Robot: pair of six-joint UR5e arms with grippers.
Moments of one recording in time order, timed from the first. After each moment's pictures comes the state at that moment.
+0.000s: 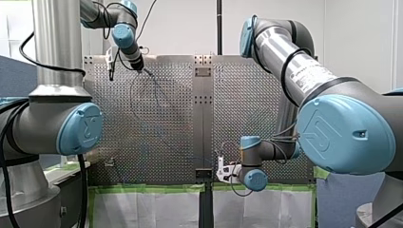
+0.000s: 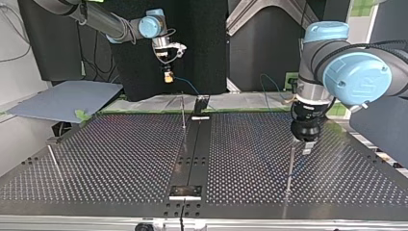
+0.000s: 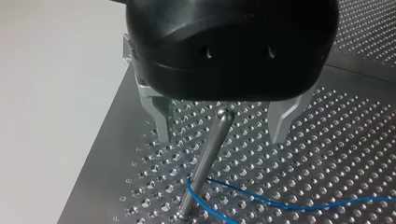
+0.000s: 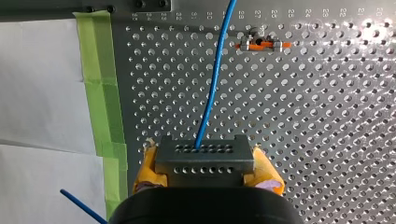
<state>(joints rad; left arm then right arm) -0.07 -1.52 -1.62 -3.33 -1.68 -1.70 2.13 -0.67 1.94 -1.15 1.61 1.60</state>
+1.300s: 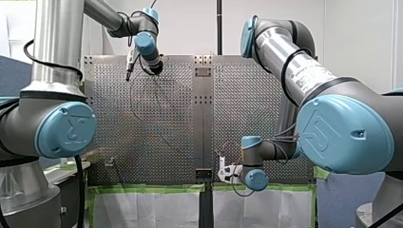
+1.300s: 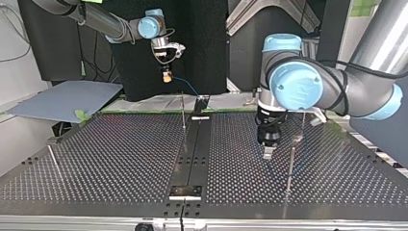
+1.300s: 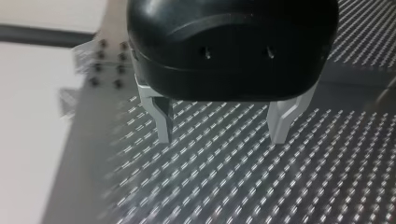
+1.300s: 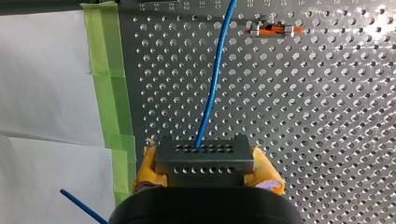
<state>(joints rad) -0.27 -1.66 -1.53 -3.25 -1.83 -1.49 2.12 -0.67 1.94 -1.12 1.61 1.61</state>
